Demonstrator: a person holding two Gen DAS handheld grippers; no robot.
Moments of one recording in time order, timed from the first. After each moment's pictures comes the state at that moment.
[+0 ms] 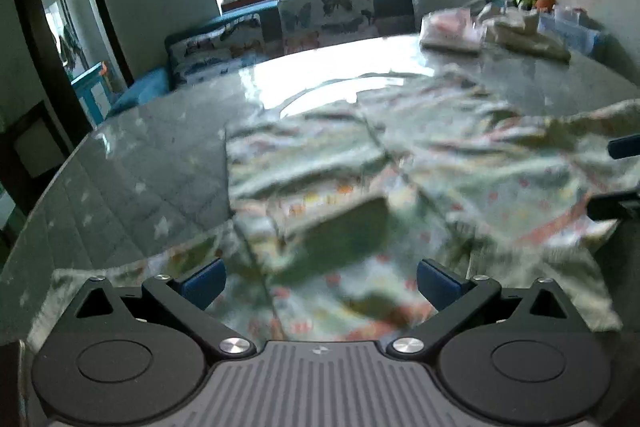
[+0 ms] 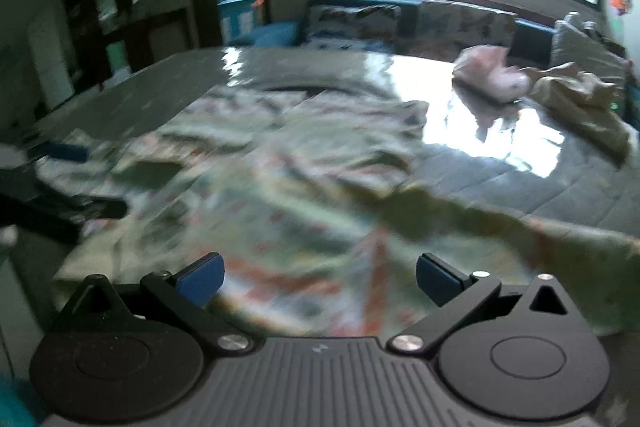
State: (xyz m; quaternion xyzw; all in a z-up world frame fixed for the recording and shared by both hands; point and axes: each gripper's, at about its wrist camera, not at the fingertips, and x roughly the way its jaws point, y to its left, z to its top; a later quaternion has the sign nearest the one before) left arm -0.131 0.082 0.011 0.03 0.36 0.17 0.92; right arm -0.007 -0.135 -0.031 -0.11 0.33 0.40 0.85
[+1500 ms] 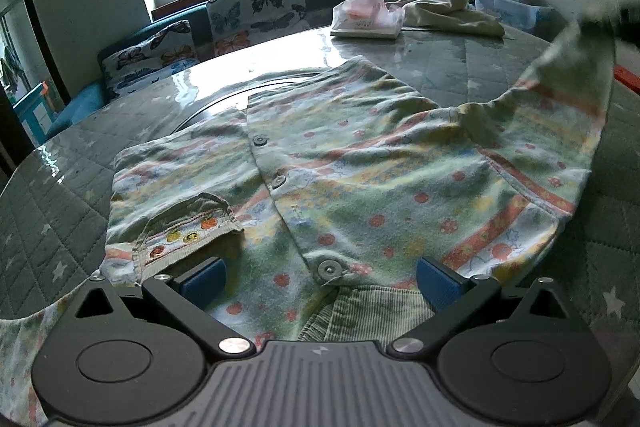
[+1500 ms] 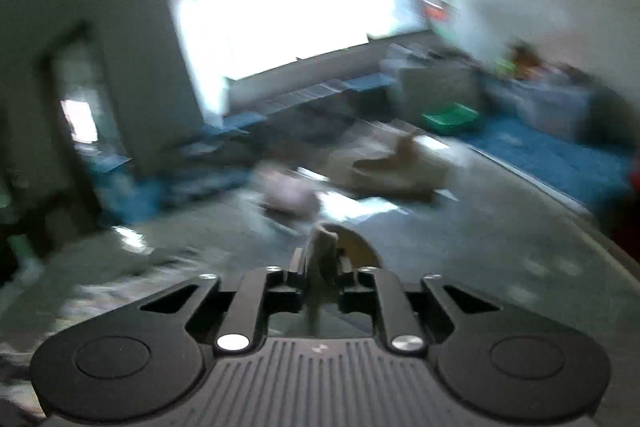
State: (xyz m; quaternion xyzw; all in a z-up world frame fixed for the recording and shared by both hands) left arm -0.084 0.031 -0.015 0.05 0.39 0.08 0.92; right arm 0.067 -0.295 -0.006 0.07 0.26 0.16 0.95
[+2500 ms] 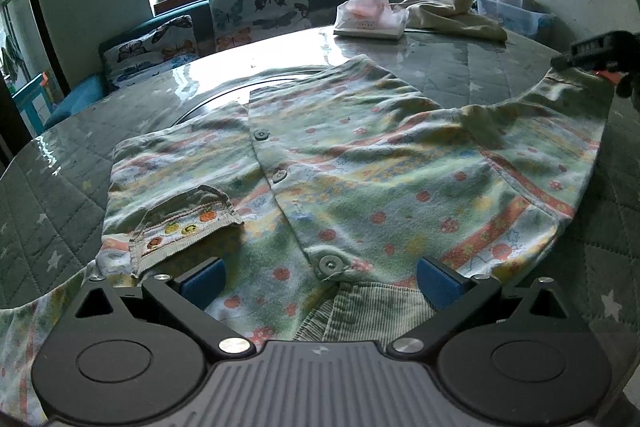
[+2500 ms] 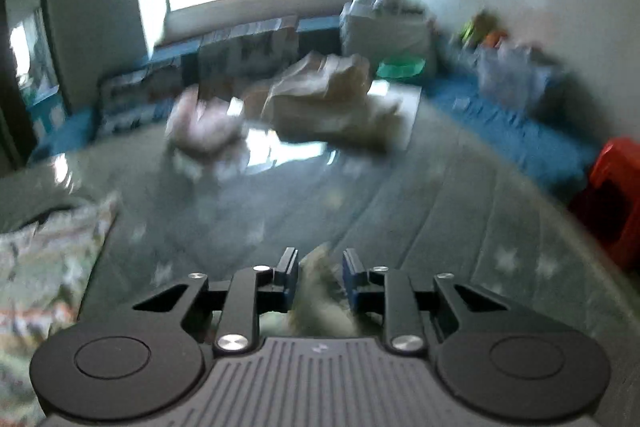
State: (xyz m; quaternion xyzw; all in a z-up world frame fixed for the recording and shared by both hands) left arm -0.085 0.035 -0.018 0.04 0.38 0.08 0.92; right arm 0.132 -0.258 -0.033 0.00 0.30 0.11 0.95
